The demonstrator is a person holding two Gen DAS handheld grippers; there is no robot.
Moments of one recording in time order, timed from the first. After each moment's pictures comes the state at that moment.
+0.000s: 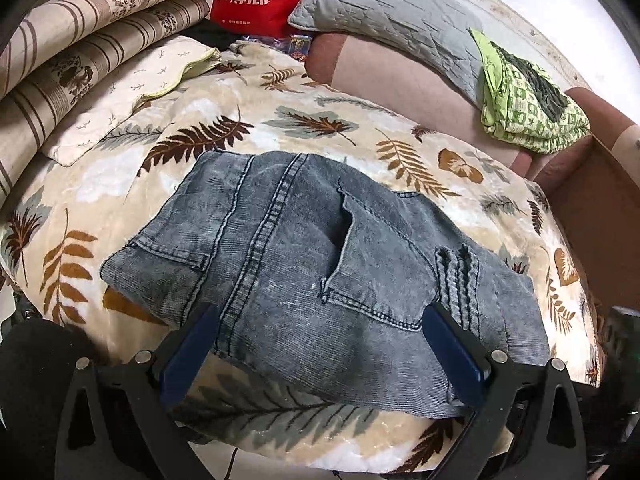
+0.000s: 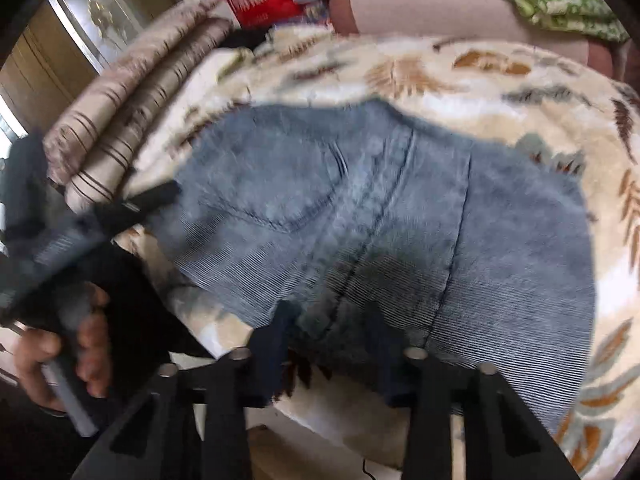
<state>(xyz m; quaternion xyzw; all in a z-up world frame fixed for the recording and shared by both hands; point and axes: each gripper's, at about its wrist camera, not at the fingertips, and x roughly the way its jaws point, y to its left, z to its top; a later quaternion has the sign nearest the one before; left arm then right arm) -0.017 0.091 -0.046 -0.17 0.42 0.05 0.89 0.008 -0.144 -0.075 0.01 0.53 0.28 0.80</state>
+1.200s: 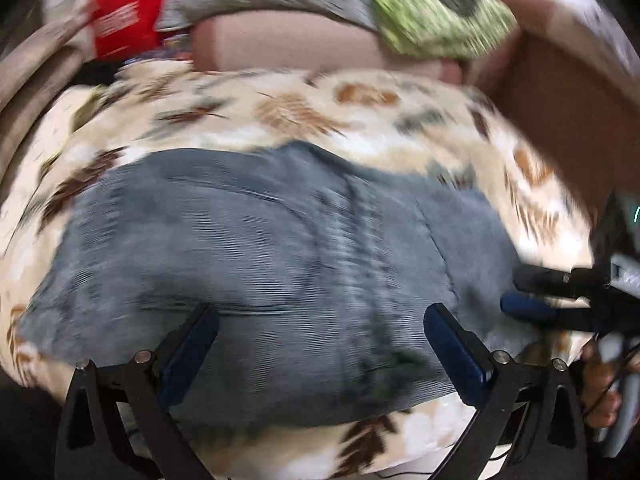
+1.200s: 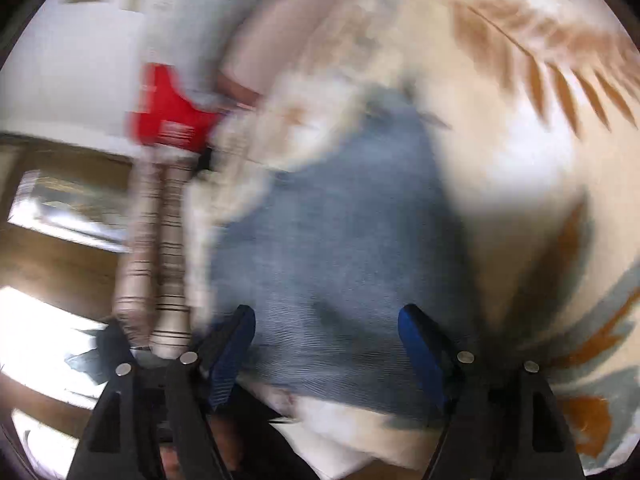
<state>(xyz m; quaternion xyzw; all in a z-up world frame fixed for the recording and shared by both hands) 0.009 -0.001 -0.053 -0.05 0.45 -0.06 0.89 0.044 -0.305 -0.113 0.37 0.53 0.23 0.72</state>
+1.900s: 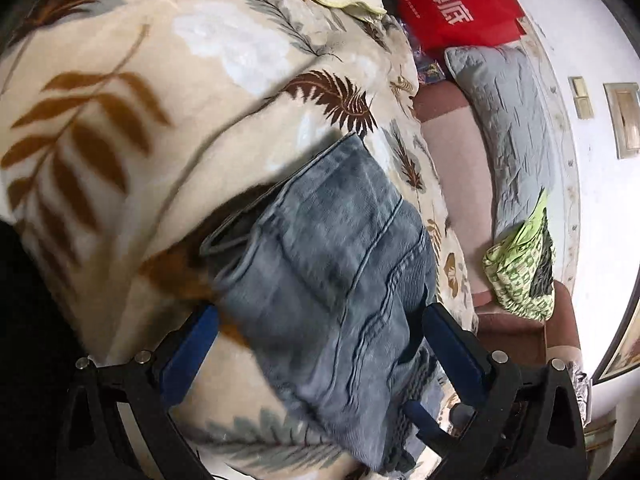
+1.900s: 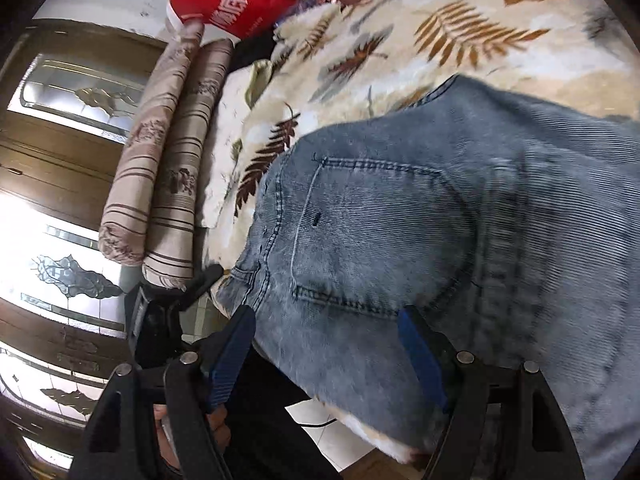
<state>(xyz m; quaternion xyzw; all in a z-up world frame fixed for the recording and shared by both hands) -0.007 0.227 -0.120 -0.52 0.39 0.06 0.75 0.080 -0.094 -0.080 0.22 0.59 0.35 0.69</state>
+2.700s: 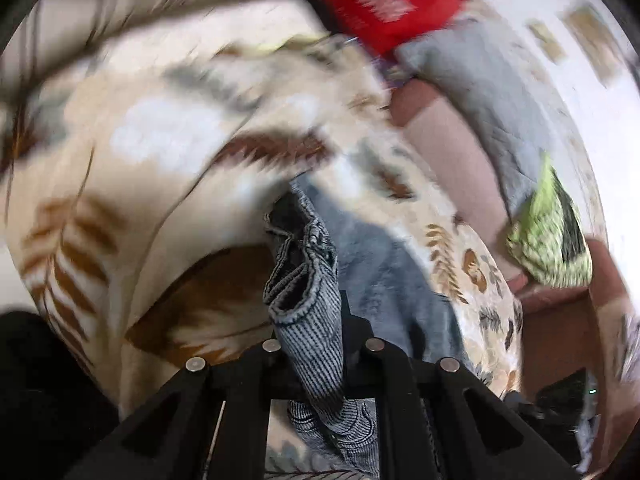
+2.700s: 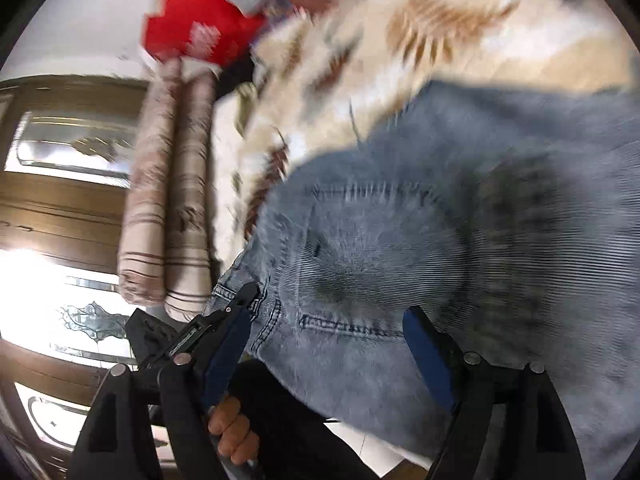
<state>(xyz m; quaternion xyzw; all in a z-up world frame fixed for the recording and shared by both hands) 0.008 0.194 -0.059 -0.37 0.37 0.08 0.85 0.094 -0.122 -0.076 0.31 0.58 0.33 0.68</state>
